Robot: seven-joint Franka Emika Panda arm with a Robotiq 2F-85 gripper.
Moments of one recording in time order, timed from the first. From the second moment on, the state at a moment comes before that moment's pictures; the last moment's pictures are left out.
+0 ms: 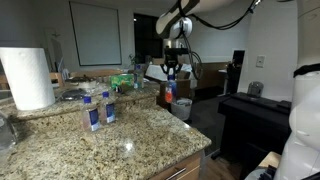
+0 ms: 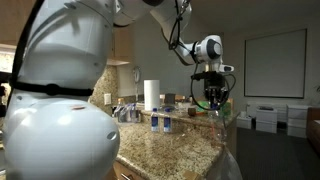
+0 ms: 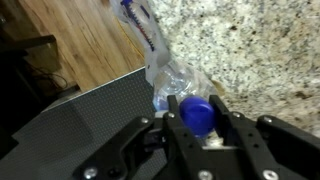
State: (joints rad) arm -0.05 0.23 -0.11 -1.74 -0.01 1.98 0.35
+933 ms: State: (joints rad) arm -0.20 0.26 -0.19 -1.99 0.22 2.01 0.25
